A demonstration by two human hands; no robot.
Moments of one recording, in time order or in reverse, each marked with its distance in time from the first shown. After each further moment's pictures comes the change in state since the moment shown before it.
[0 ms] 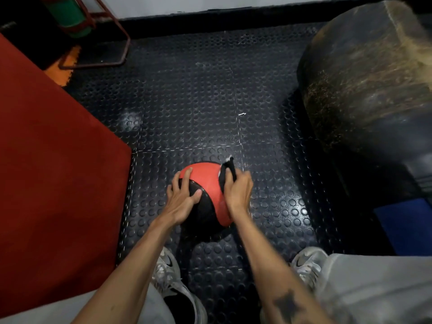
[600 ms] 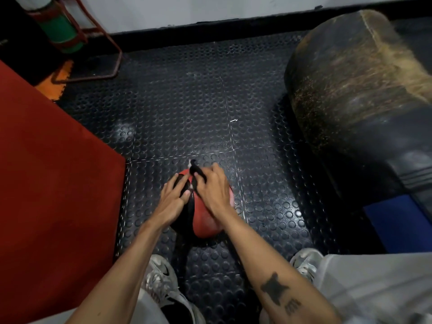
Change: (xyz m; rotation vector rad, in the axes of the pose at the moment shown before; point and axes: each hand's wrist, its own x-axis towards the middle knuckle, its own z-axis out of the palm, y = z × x) left_hand 0.018 0.000 -0.010 0.091 0.016 0.075; right_hand 0.001 -0.029 0.016 -0.169 -0.145 -0.398
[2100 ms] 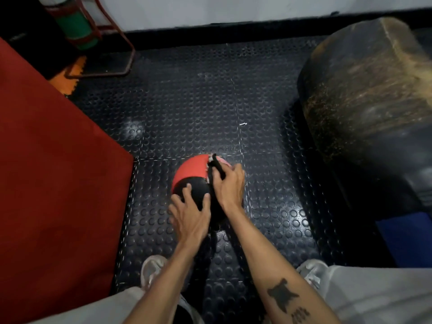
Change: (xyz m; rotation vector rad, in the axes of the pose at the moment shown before) left_hand -0.031 0.041 0.049 0.017 0.468 -0.256; right_hand 0.021 0.018 0.004 0.085 0.099 0.171
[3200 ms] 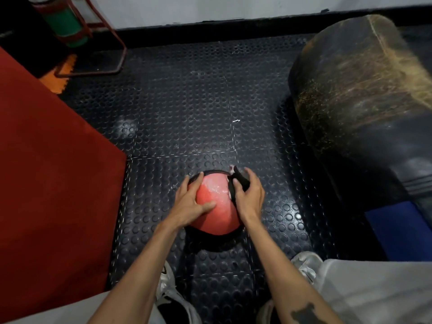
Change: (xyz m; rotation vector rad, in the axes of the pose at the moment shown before) left_hand 0.032 -0.005 -0.014 -0.109 -0.596 0.218; right_hand -0.032 0.039 -0.056 0.155 0.109 0.156
